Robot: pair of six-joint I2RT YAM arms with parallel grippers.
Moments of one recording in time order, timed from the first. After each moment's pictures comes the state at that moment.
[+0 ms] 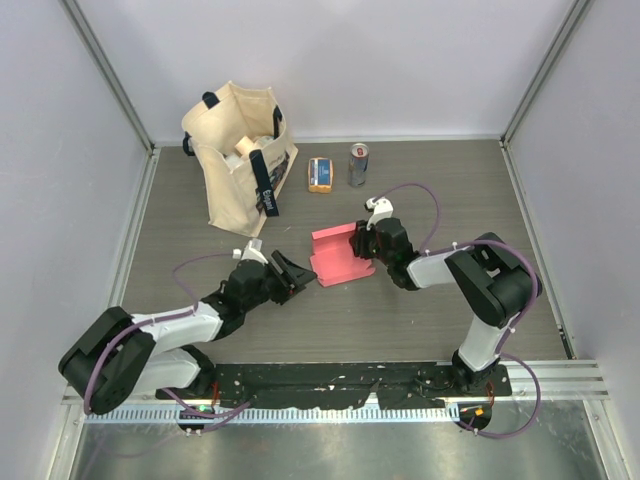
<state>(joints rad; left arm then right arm) -0.69 1.22 0.29 0.49 0.04 -1.26 0.55 1.75 0.65 0.66 0.06 0.26</state>
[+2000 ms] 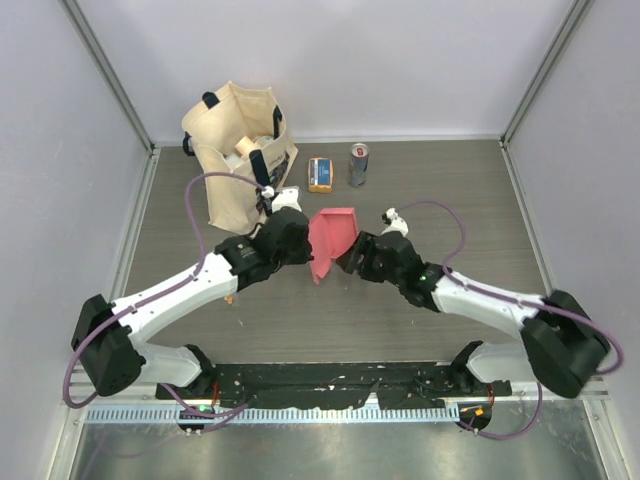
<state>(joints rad) -0.85 1.31 1.00 -0.36 -0.34 -0.75 0.74 1.35 0.66 0.08 0.19 0.97</state>
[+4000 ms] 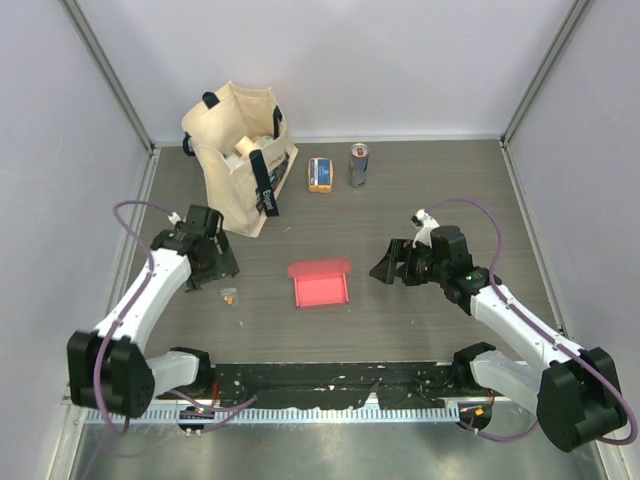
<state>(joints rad) -0.21 1.13 0.93 -0.94 -0.24 -0.56 0.35 1.01 0.52 -0.16 -0.39 0.45</state>
